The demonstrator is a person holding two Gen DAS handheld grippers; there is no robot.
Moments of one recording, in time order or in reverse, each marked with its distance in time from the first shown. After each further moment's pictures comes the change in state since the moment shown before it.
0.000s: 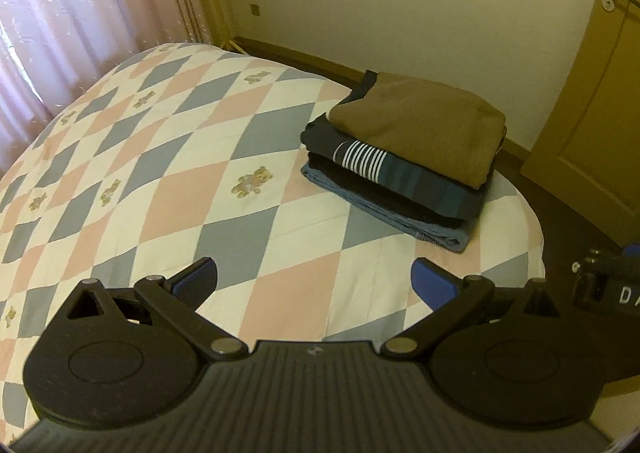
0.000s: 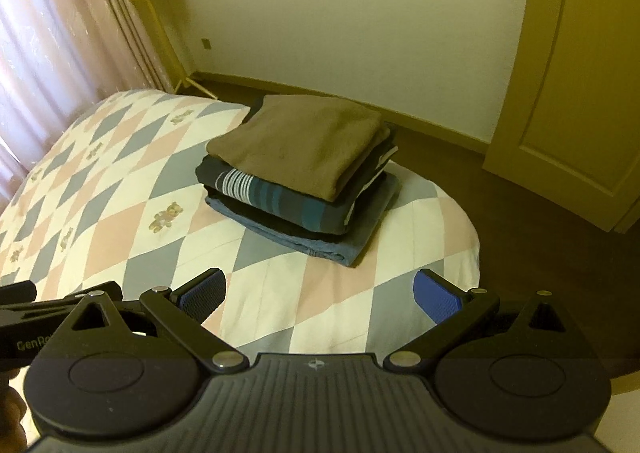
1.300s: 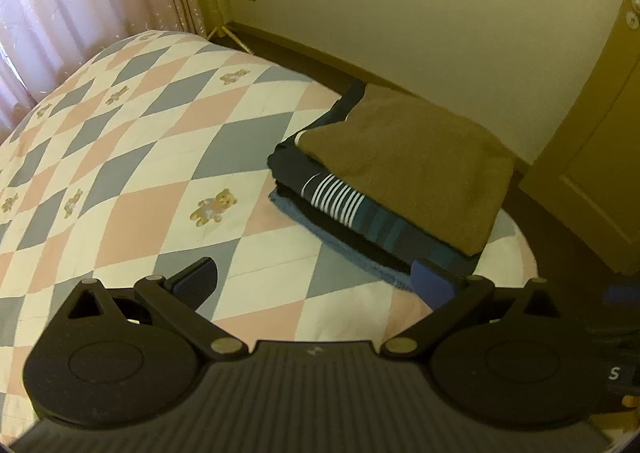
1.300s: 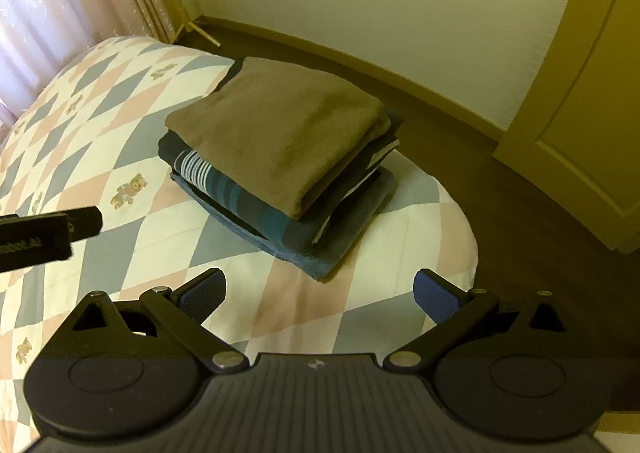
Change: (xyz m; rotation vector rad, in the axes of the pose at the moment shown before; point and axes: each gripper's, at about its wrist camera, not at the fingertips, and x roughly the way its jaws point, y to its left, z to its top) left arm 0.074 -0.037 0.073 -0.061 0.040 -0.023; right arm 0.089 -0.038 0.064 -0.111 0.164 0.001
